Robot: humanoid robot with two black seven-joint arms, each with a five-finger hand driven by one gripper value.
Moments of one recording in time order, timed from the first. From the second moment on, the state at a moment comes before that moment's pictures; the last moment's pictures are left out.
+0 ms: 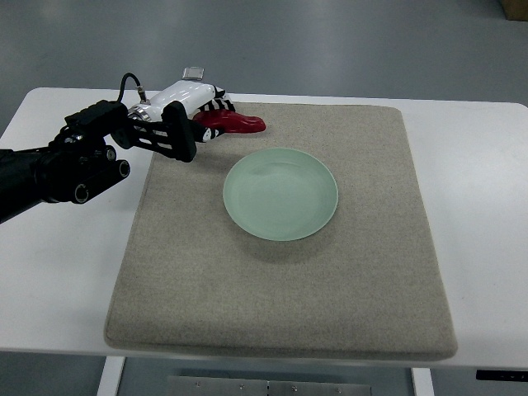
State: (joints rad) left arm -1.12 0.30 -0.01 -0.62 1.24 0.27 -0.38; right arm -0.01 0.00 0.06 0.12 -0.15 0.20 0.07
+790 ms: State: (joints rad) left arm -1.15 0.31 0.02 -0.85 1.44 0.27 -0.56; right arm -0.01 0.00 0.06 0.12 -0.15 0.20 0.07
